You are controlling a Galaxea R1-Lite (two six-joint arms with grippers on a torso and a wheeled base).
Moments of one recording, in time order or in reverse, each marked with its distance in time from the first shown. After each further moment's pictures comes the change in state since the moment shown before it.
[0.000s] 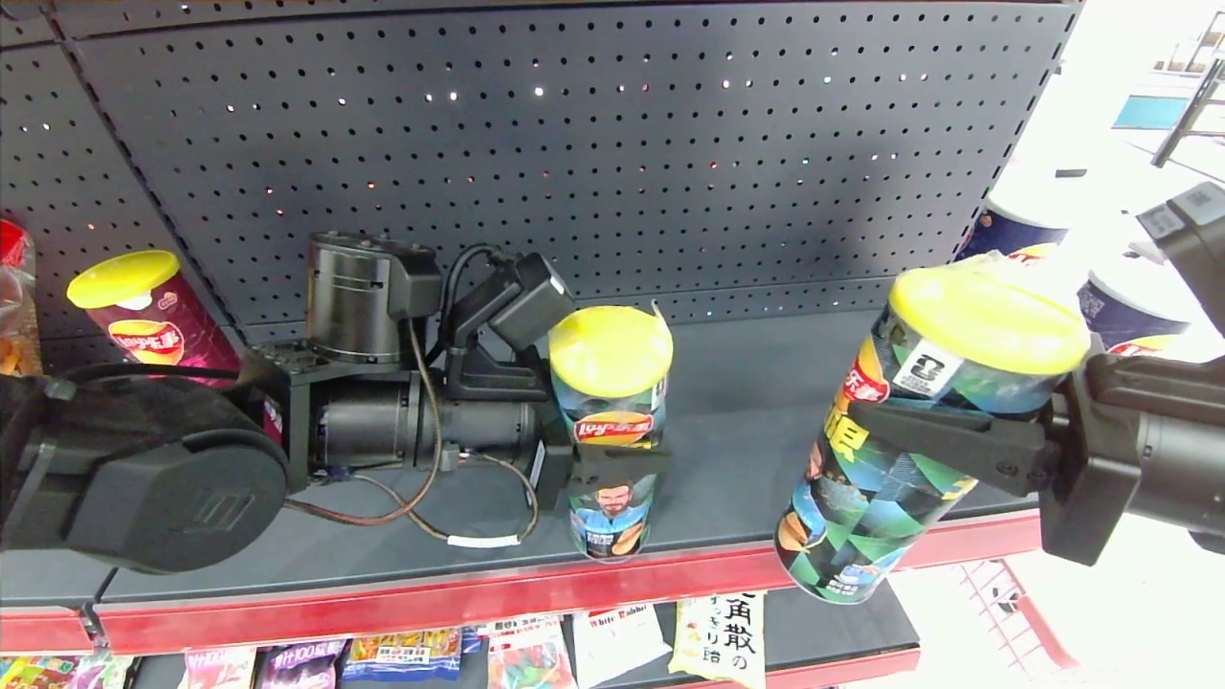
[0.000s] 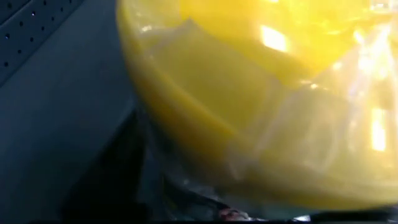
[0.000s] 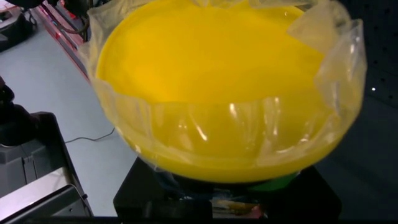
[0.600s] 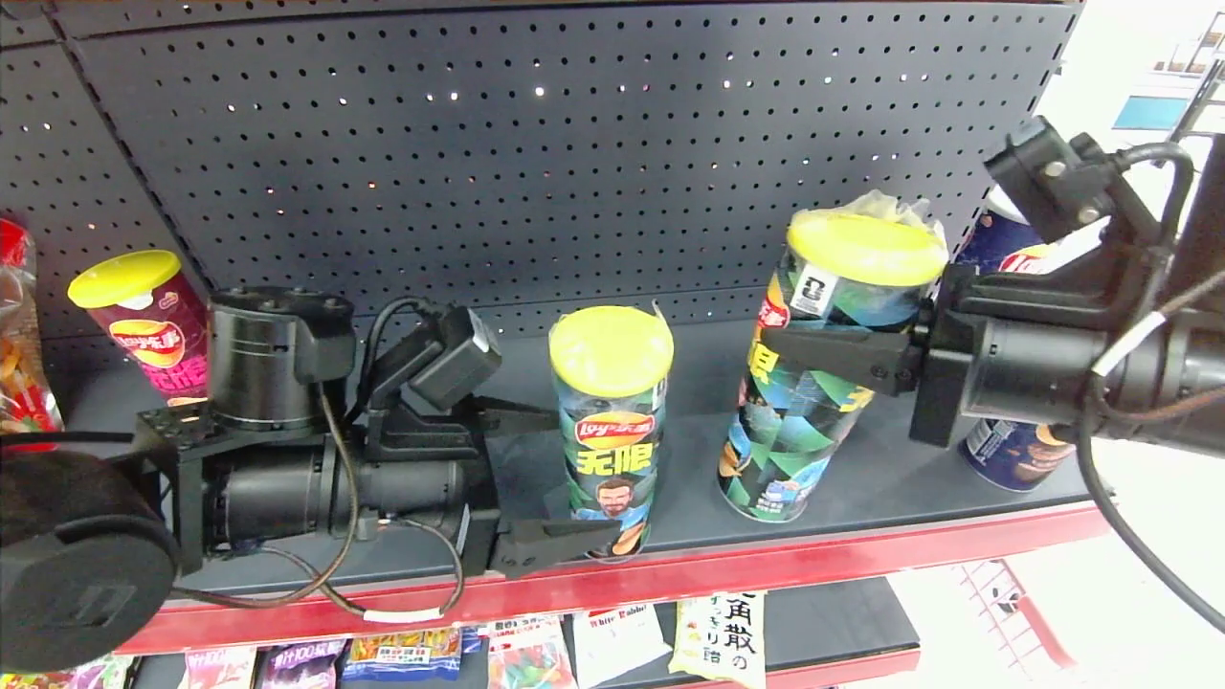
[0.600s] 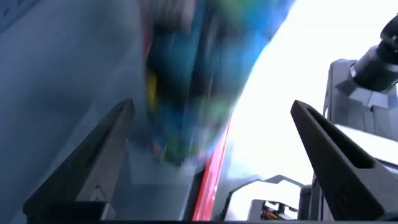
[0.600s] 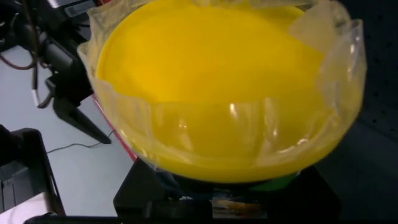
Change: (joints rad) left arm 0.057 -0.130 0.233 -0.058 -0.001 -0.001; right arm 0.001 0.207 -0.203 -0.008 0.006 -0.013
